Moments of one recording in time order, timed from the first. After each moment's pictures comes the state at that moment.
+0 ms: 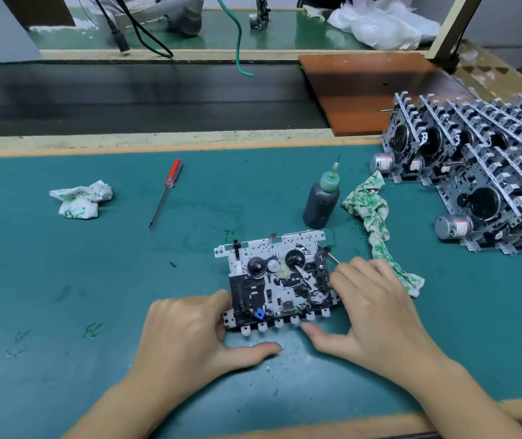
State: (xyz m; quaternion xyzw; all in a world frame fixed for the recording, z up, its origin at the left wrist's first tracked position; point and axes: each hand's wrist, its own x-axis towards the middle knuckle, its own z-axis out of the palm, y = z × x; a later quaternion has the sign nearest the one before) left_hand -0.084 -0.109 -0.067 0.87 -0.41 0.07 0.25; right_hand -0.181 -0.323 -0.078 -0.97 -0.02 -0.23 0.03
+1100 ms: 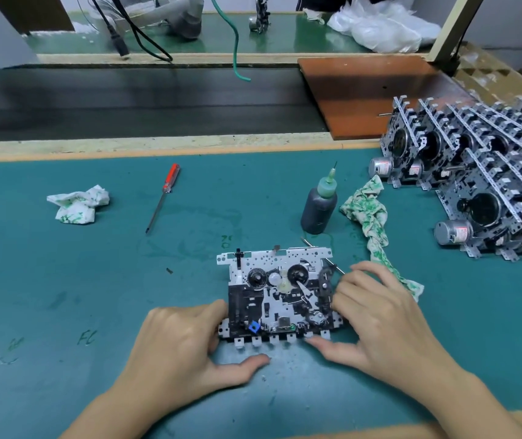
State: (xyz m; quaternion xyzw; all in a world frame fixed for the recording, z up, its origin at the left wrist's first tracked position) left_hand -0.081 -0.103 -0.073 0.85 -0.47 0.07 0.23; right_hand -0.186 -0.338 -0.081 -0.96 -0.09 -0.26 0.03
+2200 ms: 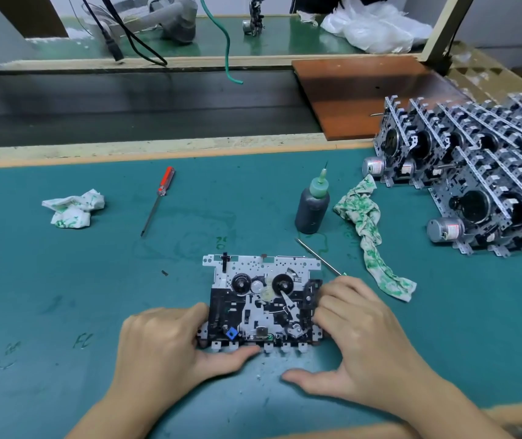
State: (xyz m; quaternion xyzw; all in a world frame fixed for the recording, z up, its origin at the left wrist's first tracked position) left_hand -0.081 -0.103 -0.076 0.87 -0.40 0.16 0.24; right_hand -0.192 -0.315 -0.083 -0.96 -0.08 -0.26 0.11
